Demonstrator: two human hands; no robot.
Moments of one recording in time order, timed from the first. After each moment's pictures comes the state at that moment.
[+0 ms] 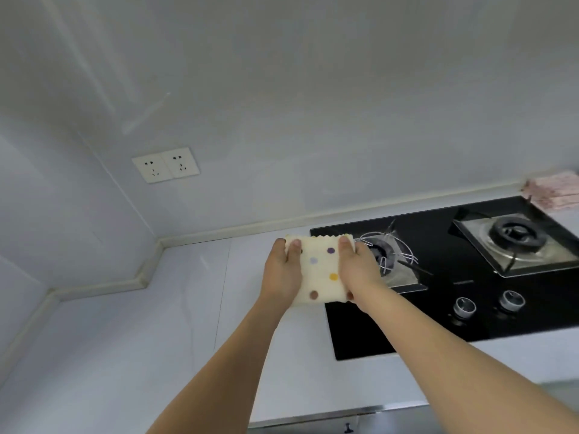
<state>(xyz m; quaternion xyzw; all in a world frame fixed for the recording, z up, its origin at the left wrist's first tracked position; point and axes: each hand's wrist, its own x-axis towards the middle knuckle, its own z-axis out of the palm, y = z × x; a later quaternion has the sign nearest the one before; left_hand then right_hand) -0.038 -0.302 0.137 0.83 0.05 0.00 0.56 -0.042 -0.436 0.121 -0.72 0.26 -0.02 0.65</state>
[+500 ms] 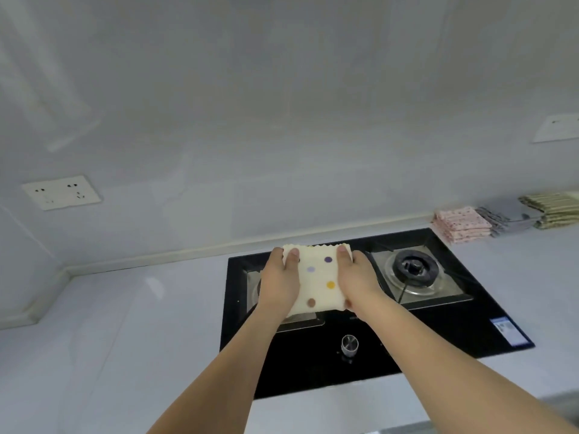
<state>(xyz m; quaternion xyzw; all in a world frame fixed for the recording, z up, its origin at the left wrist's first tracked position) -0.028 -0.553 0.154 0.83 0.02 -0.01 0.55 -0.041 -0.691 0.142 -0.72 0.28 -0.02 0.63</state>
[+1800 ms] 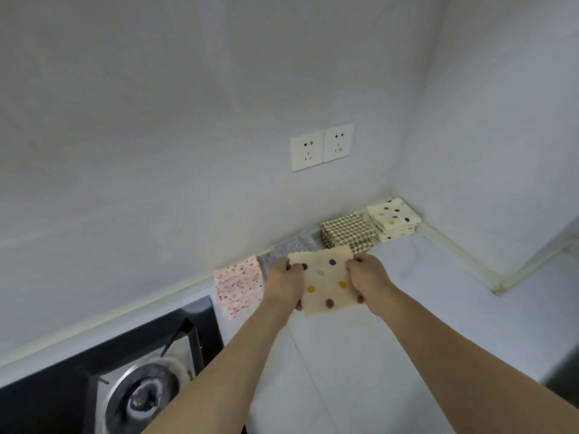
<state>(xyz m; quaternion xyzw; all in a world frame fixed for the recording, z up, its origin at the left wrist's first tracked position) 0.087 -1.260 0.113 0.80 -0.02 -0.25 0.54 0.030 -1.404 0.103 -0.70 0.43 -0.04 0.57</state>
